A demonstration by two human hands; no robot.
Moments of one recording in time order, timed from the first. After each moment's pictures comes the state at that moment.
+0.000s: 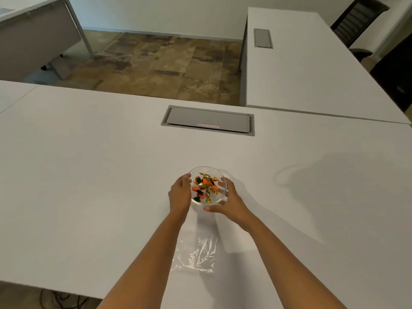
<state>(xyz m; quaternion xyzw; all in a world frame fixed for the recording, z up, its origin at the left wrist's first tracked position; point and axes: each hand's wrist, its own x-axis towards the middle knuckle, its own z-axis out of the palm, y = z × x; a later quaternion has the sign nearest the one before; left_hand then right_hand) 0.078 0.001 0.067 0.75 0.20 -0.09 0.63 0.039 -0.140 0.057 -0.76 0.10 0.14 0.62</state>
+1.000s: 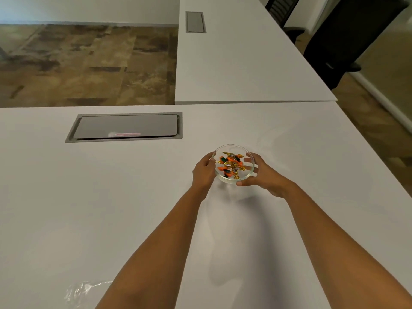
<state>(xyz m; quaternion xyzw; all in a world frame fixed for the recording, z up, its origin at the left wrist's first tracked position) 0.131 -0.289 0.068 0.72 0.03 -0.26 0.64 0.070 -0.458 0.067 -0.76 0.22 0.14 0.60</state>
